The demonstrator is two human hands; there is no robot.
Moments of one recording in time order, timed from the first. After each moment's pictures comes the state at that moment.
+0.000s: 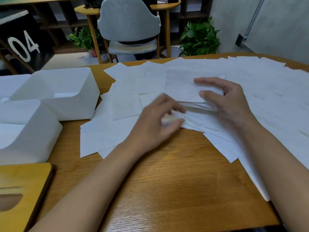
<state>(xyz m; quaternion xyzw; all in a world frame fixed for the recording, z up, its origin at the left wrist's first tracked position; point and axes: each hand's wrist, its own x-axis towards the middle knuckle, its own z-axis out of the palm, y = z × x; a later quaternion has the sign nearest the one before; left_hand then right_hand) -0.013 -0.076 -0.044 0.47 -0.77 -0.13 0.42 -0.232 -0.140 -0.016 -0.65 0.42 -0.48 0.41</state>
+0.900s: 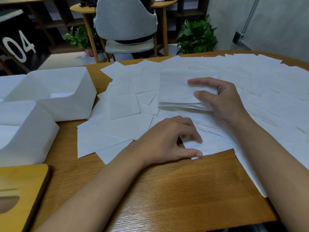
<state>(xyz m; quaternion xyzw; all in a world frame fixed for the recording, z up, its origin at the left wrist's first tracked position) -0.037 -0.062 -0.043 0.40 -0.85 -0.25 0.24 -0.227 -0.141 -0.023 -0.64 0.43 -0.48 0.42</state>
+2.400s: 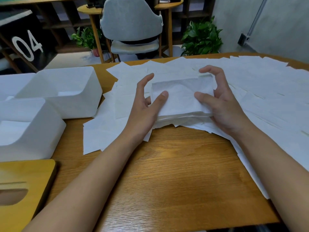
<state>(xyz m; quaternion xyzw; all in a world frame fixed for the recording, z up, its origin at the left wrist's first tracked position) -0.006 -0.079 -0.032 0.51 -0.52 -0.41 0.55 -0.220 -0.128 -0.016 -0.65 0.31 -0.46 0.52</state>
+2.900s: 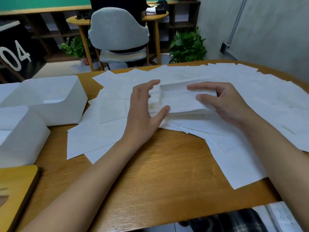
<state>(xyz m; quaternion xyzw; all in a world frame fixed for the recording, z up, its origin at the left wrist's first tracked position) -0.045 -0.085 -0.035 0.52 -0.69 -0.12 0.49 -0.292 -0.141 0.004 -0.72 0.41 -0.39 0.40</state>
